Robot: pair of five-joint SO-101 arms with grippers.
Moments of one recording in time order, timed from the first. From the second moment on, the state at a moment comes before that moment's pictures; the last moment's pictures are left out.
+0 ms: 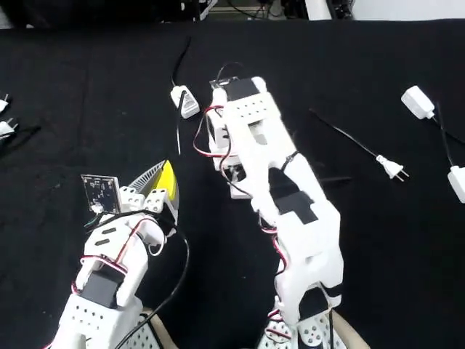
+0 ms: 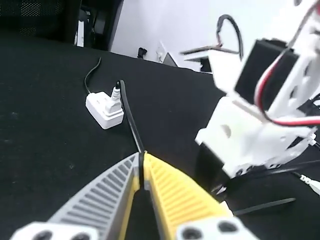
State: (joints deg) left arm 15.3 -100.2 96.8 24.0 20.2; right arm -20.6 29.7 -22.2 99.8 -10.5
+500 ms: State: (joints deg) left arm 15.3 -100.2 96.8 24.0 20.2; right arm -20.6 24.4 -13.6 99.8 -13.2
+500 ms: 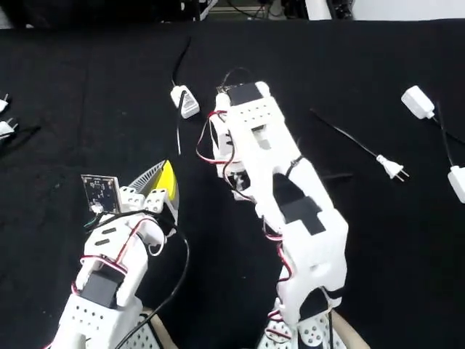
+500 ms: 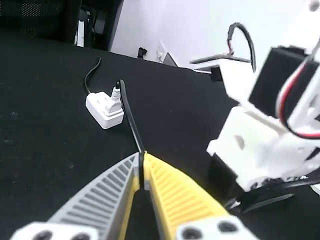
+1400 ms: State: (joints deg) left arm 15.3 -100.2 96.8 24.0 20.2; right arm -17.0 20.1 -7.5 99.8 -10.3
